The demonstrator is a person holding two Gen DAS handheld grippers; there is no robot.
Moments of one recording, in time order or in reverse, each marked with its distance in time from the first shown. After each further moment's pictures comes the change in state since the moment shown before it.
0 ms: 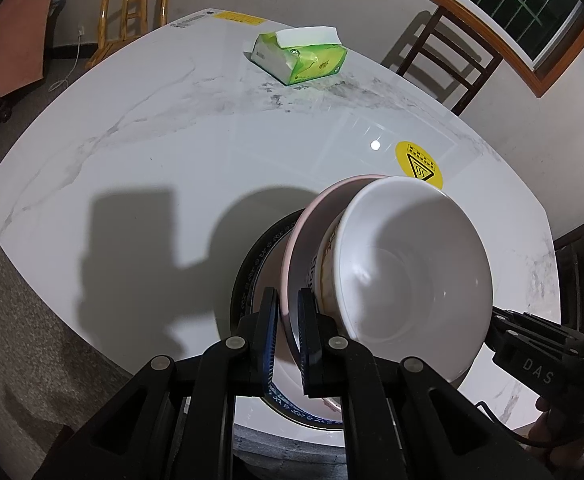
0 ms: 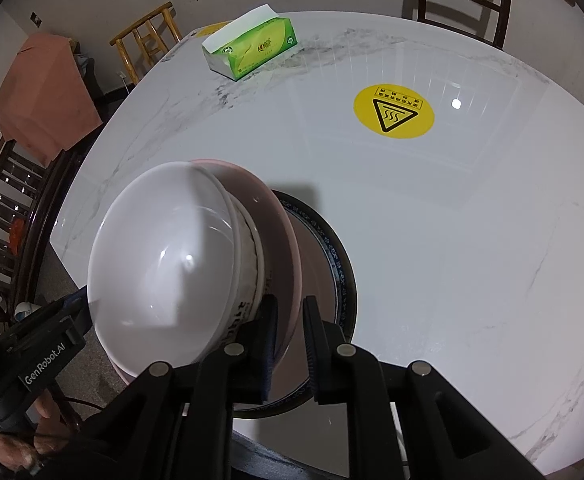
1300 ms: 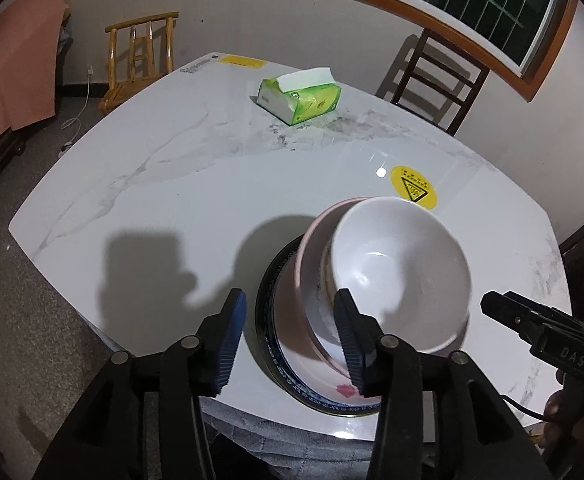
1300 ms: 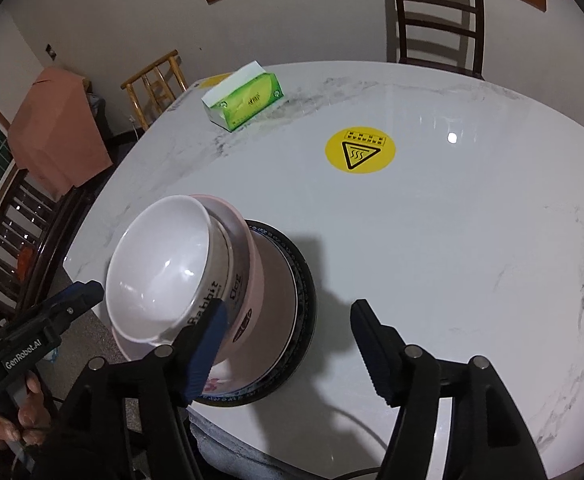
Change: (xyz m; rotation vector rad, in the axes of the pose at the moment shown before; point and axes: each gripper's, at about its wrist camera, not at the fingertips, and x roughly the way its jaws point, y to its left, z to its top) left arm -0.044 -0.004 -0.016 0.060 -0.140 0.037; right arm -0.048 -0.033 -0.033 0.012 -0.198 0.028
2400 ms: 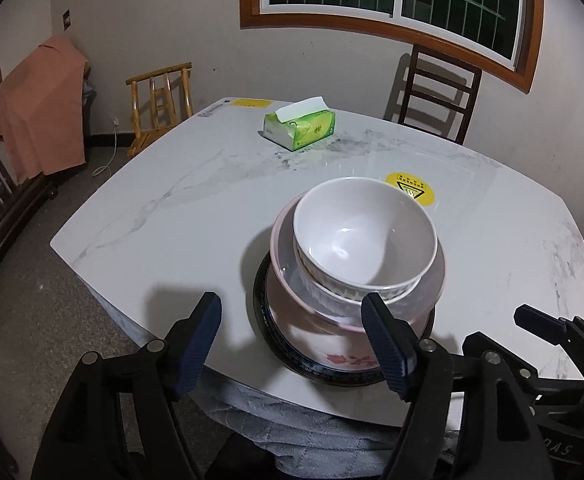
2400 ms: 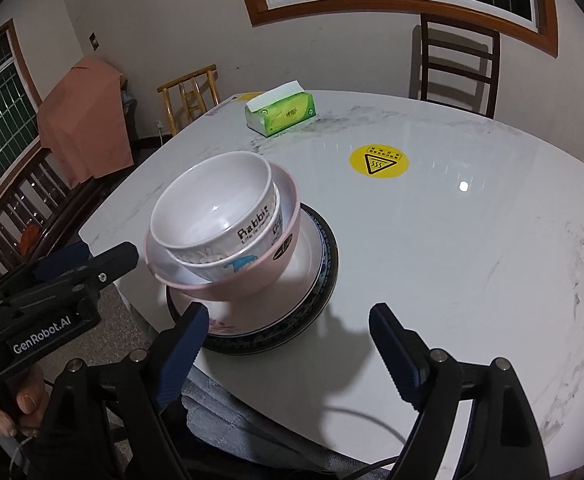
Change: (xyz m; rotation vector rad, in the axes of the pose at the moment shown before) left arm -0.033 -0.047 -0.057 0.084 -0.164 0.159; right arm -0.032 0.022 -0.072 -0.131 -0.140 0.016
